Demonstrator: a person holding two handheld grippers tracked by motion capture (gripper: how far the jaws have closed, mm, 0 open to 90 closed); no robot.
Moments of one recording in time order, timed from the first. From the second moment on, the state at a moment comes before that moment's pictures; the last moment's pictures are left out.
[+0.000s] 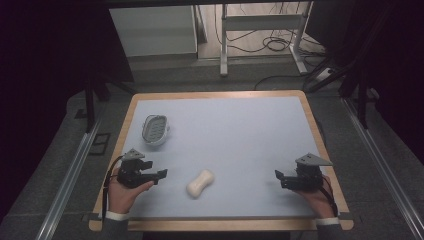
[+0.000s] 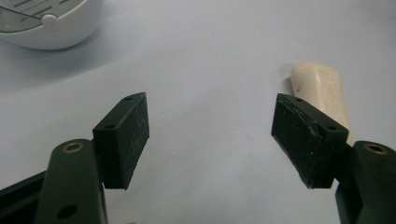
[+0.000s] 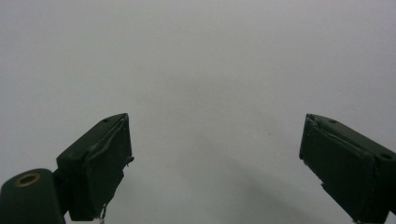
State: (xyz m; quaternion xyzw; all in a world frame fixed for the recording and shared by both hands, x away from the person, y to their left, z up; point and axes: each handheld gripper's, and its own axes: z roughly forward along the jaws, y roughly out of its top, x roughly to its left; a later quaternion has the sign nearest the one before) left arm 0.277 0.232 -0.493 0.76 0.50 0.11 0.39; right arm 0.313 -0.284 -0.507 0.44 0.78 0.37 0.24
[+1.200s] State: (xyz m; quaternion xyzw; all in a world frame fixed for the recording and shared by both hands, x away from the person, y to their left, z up) left arm 0.274 0.190 -0.473 0.81 0.45 0.08 0.37; right arm 0.306 -0.287 -0.502 0.45 0.78 0.37 0.25
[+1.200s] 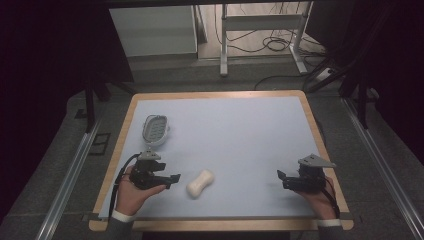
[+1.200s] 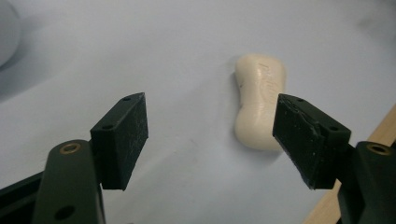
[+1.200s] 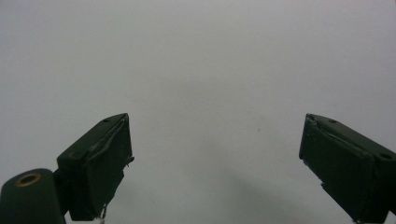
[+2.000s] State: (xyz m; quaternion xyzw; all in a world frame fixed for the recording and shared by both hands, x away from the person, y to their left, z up) left arm 0.281 0.147 -0.486 0.84 0.42 0.06 0.33; right arm 0.307 -0.286 -0.503 0.45 0.78 0.36 0.25
